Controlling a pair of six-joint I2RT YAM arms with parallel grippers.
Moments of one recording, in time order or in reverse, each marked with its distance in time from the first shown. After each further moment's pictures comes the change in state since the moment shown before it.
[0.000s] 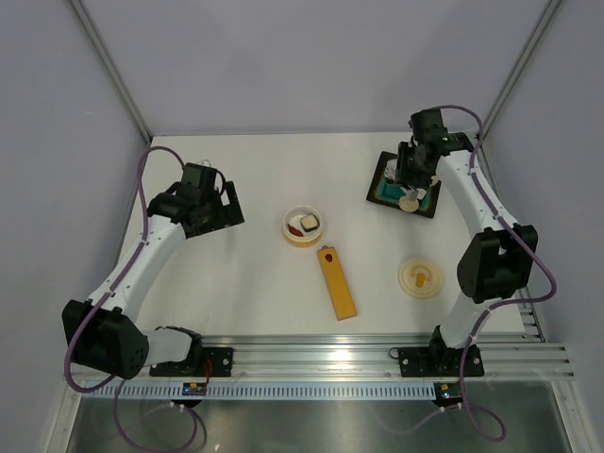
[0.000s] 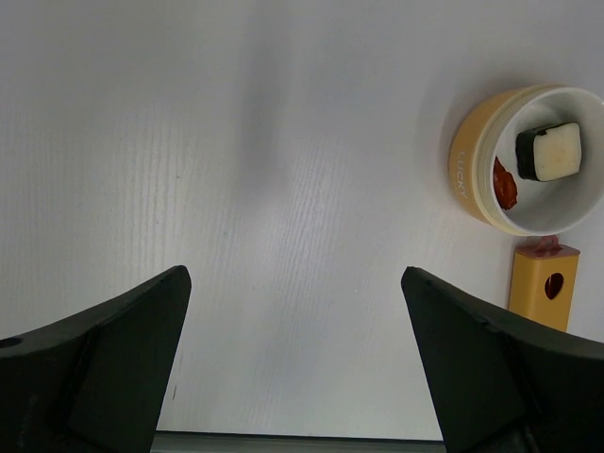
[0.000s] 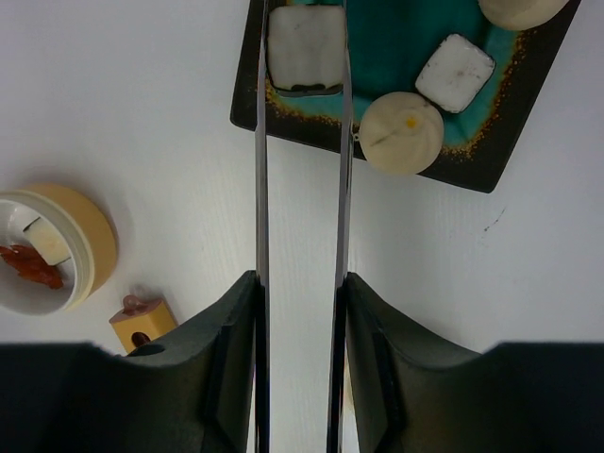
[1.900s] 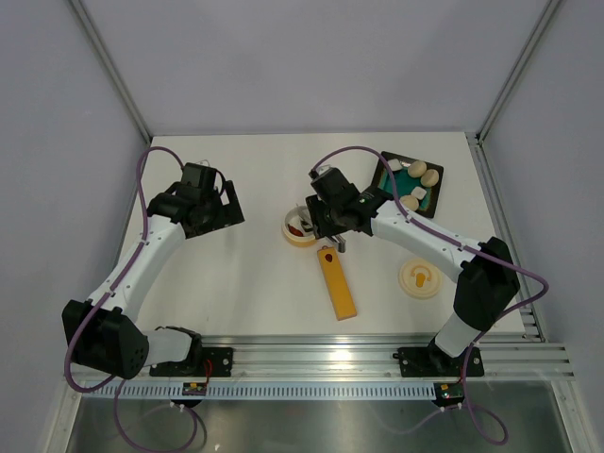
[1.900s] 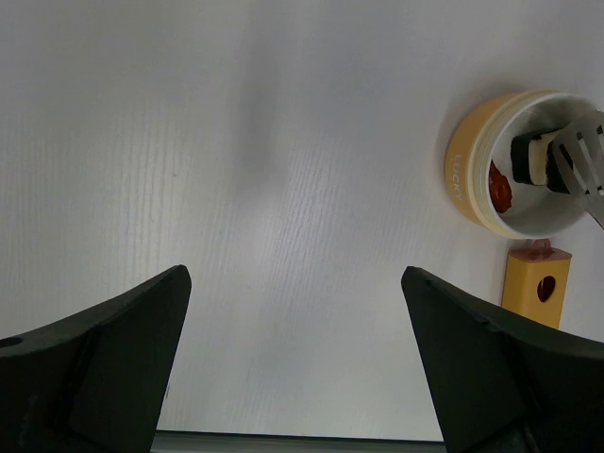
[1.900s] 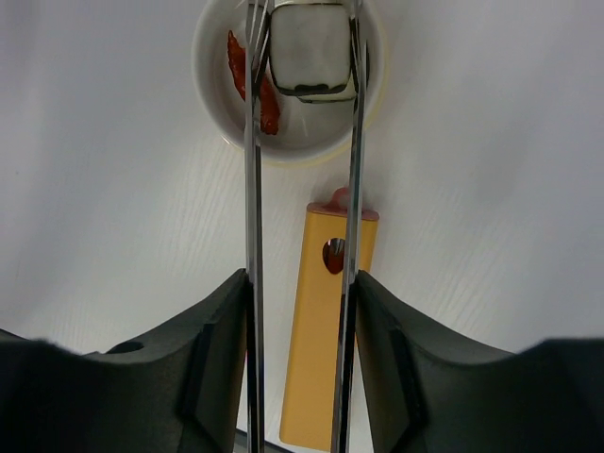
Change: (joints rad) left arm 0.002 0.000 0.000 0.000 0.002 -0.023; right arm 0.618 -0.120 -0.287 0.247 0.105 0.126
